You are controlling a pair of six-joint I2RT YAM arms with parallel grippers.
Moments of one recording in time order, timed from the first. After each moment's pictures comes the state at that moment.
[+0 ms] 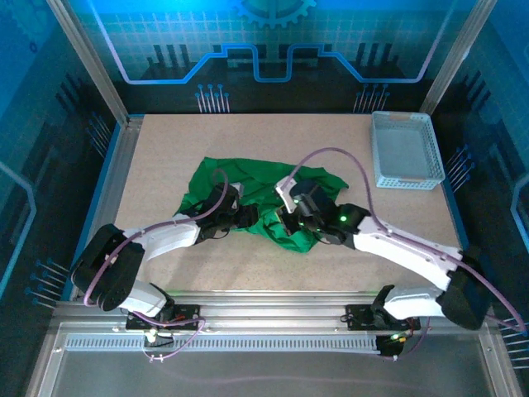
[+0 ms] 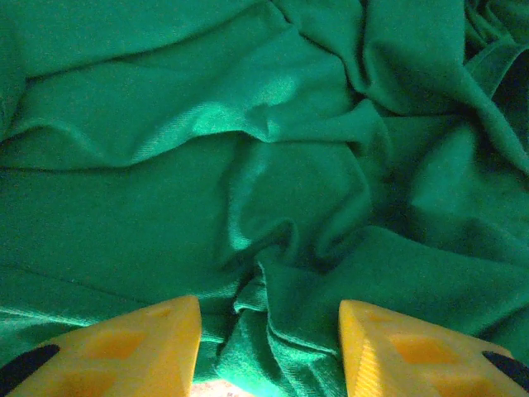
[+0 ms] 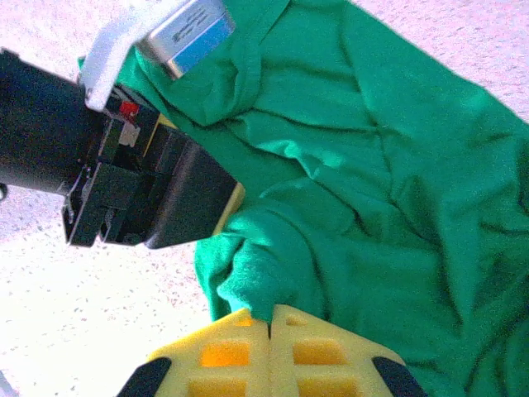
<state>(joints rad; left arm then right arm) -0.55 1.46 0.69 -0.05 0.10 -0.66 0.84 1.24 0.94 -0.42 0.08 0.17</state>
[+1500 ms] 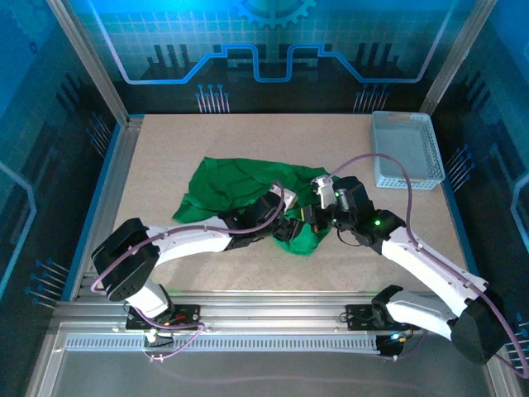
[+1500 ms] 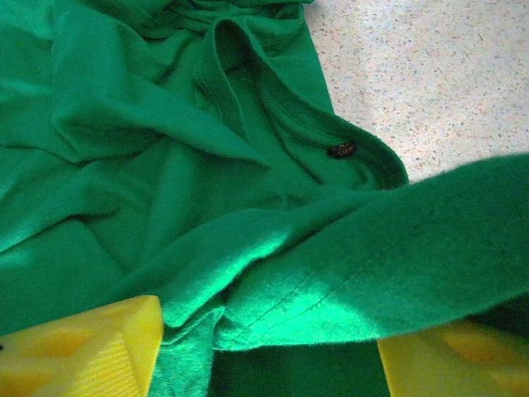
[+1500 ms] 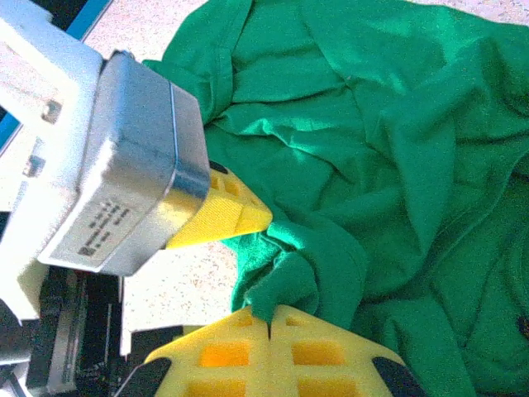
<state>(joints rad) -0.91 1.59 0.93 -0.07 -0.12 -0.36 0.57 1.06 0.77 -0.40 -0.24 0.30</state>
